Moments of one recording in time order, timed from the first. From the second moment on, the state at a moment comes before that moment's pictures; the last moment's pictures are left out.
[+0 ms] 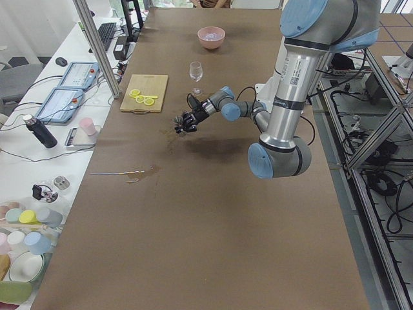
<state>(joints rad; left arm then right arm) -0.41 -1.92 -1.67 -1.65 -0.75 -1.82 1.58 -1.57 1.68 -1.64 2.41 -0.04</state>
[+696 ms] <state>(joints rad) -0.41 -1.93 -1.64 -1.64 -0.75 -1.83 1.58 -1.57 1.68 -1.64 2.41 -0.04</state>
